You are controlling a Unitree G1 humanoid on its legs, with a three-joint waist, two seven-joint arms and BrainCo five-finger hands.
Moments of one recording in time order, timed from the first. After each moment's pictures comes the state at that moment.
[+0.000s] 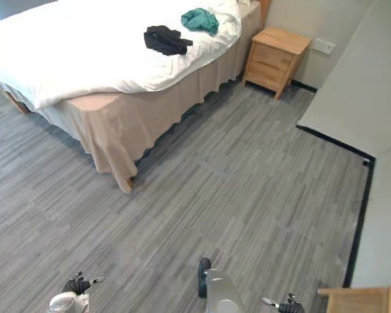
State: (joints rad) left arm 0.06 0.22 0.18 1.04 -0.15 -0.11 0.08; right arm 0.08 -0.27 -0.33 1.08 0.01 -0.10 0.04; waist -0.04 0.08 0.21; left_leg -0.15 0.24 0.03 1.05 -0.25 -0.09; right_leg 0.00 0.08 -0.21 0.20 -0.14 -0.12
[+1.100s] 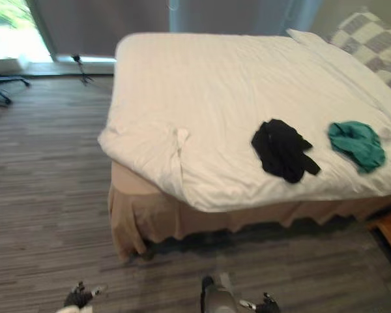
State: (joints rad) left arm 0.16 0.16 0.17 1.01 -0.19 -0.14 0.09; right arm 0.10 -0.22 -0.29 1.06 0.12 -0.01 0.04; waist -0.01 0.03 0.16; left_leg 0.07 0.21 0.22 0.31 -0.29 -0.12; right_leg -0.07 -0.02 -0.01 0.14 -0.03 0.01
